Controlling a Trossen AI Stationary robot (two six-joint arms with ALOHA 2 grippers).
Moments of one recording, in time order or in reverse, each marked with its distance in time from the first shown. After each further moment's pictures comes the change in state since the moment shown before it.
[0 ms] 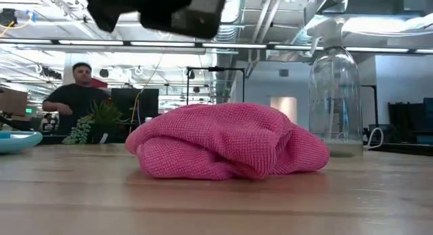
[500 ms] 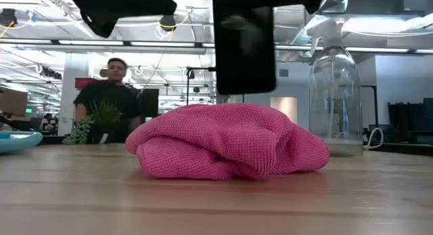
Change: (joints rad) left arm -0.002 -0.010 0.002 -0.066 0.107 -0.010; right arm 0.021 -0.009 -0.002 -0.347 0.162 0.170
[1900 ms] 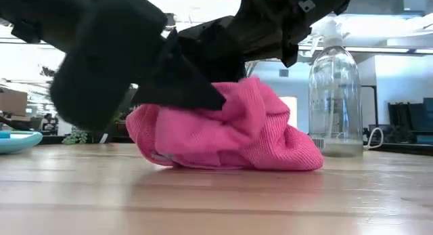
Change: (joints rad) left arm 0.074 0.375 0.292 -0.247 -0.268 0.157; right arm -0.052 0.180 0.002 0.164 -0.201 0.135
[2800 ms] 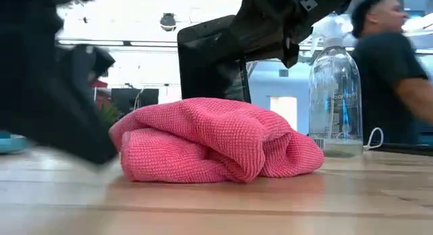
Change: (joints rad) left arm -0.089 -0.054 -0.038 -0.248 0.402 -0.335; right arm 0.003 0.001 0.000 -0.004 -0.015 0.008
